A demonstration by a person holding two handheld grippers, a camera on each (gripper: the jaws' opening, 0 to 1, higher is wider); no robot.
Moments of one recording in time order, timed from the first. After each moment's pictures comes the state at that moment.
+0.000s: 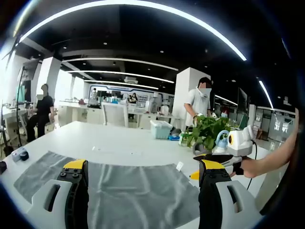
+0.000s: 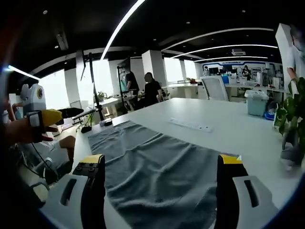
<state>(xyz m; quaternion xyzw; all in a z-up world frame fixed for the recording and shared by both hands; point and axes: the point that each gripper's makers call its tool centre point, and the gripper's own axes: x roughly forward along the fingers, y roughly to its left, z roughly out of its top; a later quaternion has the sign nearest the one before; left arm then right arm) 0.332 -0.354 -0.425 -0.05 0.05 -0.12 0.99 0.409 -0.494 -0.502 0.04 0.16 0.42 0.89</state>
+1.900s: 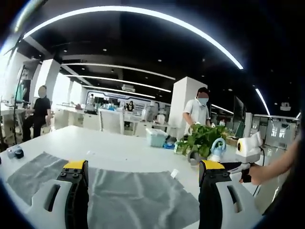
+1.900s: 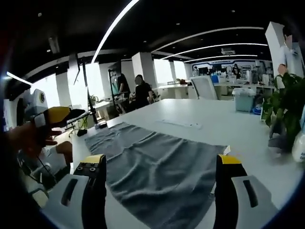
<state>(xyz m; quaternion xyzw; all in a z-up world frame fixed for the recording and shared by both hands) 0.328 -0.349 -0.427 -0.08 0.02 -0.12 0.99 0.379 -0.526 -0.495 0.02 0.14 0.37 0.92</state>
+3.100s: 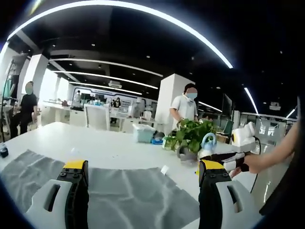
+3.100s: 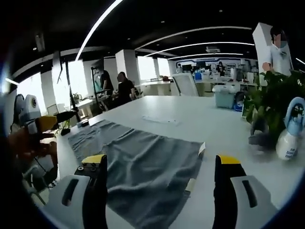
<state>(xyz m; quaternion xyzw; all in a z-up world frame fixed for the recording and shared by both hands) 0.349 -0.380 -0.453 -0.08 0.04 -0.20 0.98 0.401 -0.564 -0.511 0.00 0.19 0.30 0.94</state>
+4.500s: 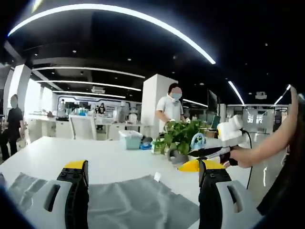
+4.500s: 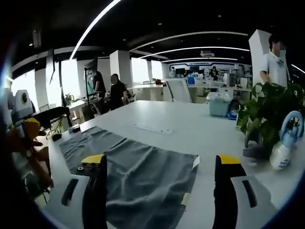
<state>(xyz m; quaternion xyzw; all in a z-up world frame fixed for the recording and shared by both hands) 0.357 -0.389 -0.410 -0.04 0.00 -0.27 0.96 0.432 -0.554 -0.472 -0.01 0.15 0.26 0.95</state>
